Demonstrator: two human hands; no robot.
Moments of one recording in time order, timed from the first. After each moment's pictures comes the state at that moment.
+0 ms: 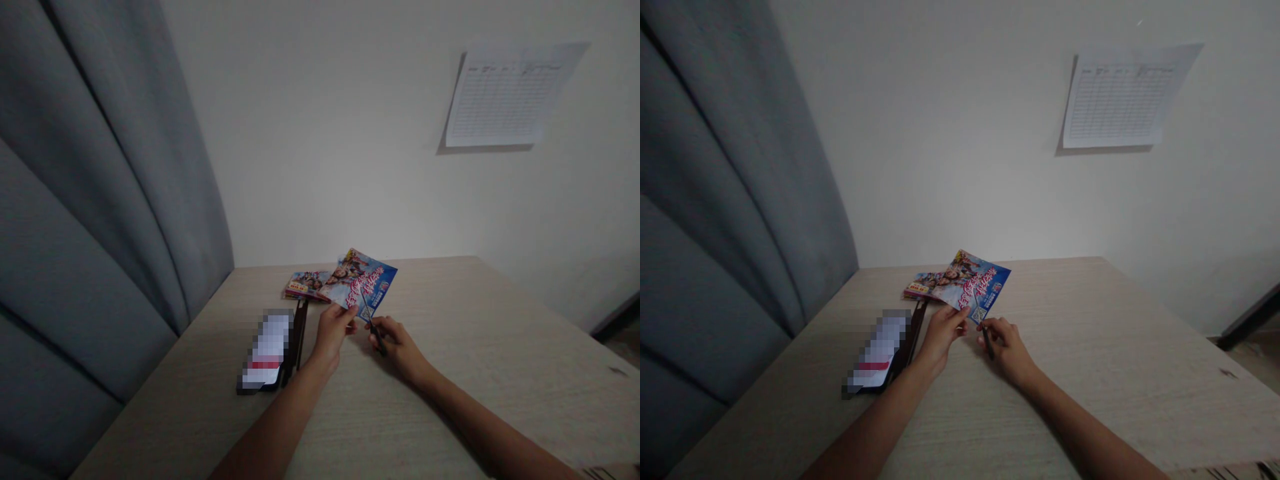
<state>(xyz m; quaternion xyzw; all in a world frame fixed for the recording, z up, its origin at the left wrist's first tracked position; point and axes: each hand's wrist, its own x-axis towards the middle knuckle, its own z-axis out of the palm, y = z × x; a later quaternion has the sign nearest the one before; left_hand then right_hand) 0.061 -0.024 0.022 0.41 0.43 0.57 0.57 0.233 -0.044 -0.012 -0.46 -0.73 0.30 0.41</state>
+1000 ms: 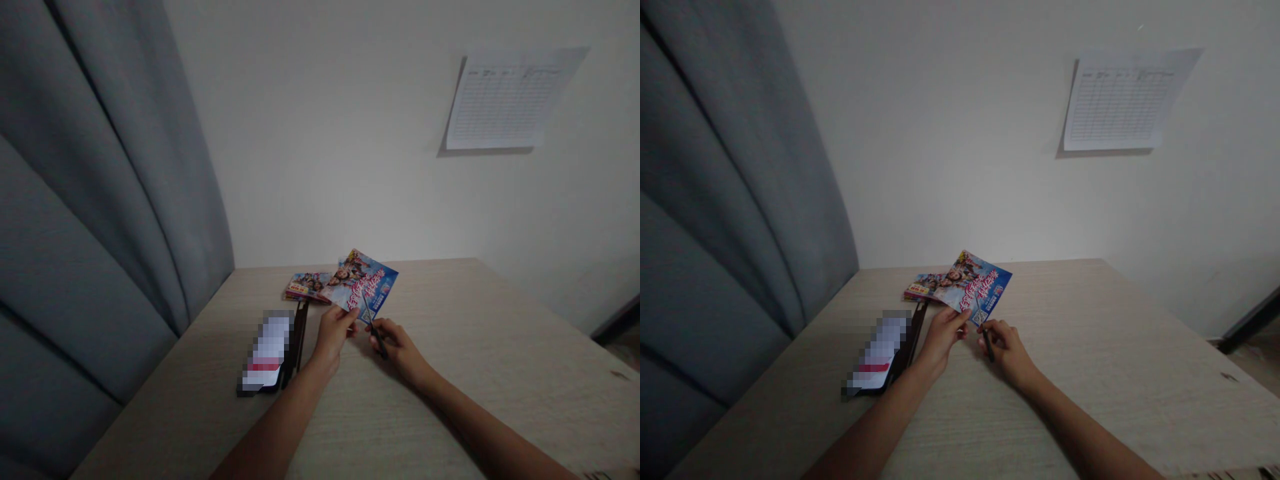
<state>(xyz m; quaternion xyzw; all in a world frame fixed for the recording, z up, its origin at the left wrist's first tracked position) 0.062 -0.022 0.021 0.42 0.43 0.56 0.57 0.231 -0.046 -0.005 -0.44 -0.72 0.33 0.42</state>
